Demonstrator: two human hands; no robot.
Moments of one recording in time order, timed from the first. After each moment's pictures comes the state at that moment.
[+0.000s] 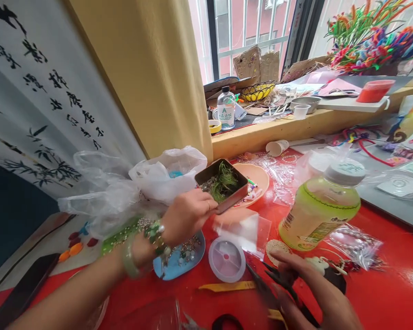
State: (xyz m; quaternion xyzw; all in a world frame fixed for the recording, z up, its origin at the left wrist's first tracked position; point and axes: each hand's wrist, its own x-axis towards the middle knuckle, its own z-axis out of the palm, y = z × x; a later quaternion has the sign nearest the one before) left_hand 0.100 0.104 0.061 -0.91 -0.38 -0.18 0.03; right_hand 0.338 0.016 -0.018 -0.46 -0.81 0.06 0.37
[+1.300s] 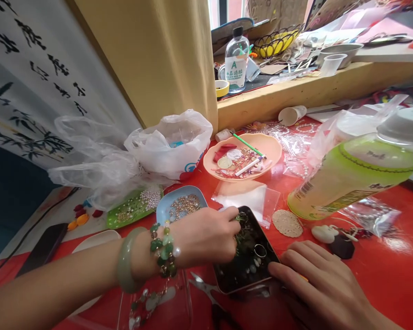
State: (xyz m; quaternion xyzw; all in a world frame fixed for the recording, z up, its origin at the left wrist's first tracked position) left_hand 0.113 0.061 0.042 -0.98 -0.18 0.03 0.05; right_hand 0.328 0.016 -0.019 -0.27 -0.91 0.00 0.32
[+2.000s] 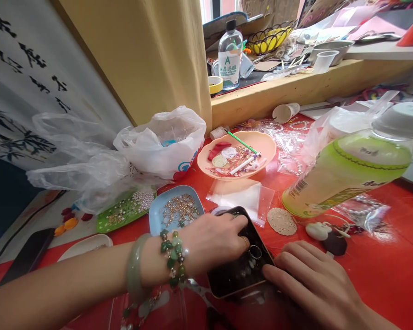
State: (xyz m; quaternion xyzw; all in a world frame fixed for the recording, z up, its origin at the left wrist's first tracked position) left_hand 0.132 0.060 0.033 -0.96 -0.26 0.07 -0.02; right_hand 0.328 0.017 -0.020 -0.25 -0.91 0.00 0.34
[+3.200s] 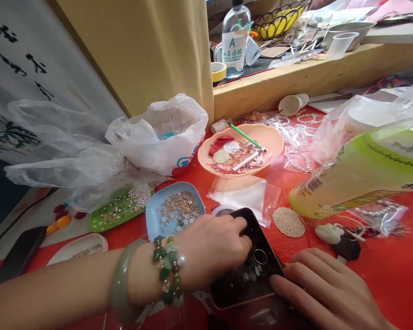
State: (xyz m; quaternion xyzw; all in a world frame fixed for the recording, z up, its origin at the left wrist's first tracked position) left_hand 0.127 0.059 0.033 -0.96 -0.28 0.05 -0.04; right_hand 0.329 0.019 -0.016 -0.24 -0.92 0.02 0.31
